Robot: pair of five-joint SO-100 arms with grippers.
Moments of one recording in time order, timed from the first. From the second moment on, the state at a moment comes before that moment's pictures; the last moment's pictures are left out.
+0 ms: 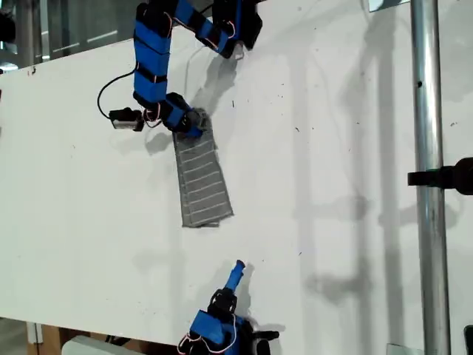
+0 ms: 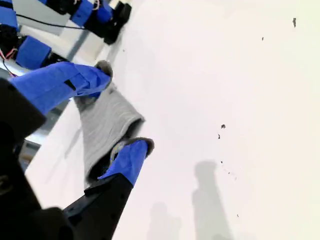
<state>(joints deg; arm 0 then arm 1) 4.7 198.6 171.9 69.0 -75.1 36.4 86.7 115.8 60.3 46.2</state>
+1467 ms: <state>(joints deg) 5.2 198.6 171.9 69.3 -74.9 18.8 81.7 85.3 68.8 62.2</state>
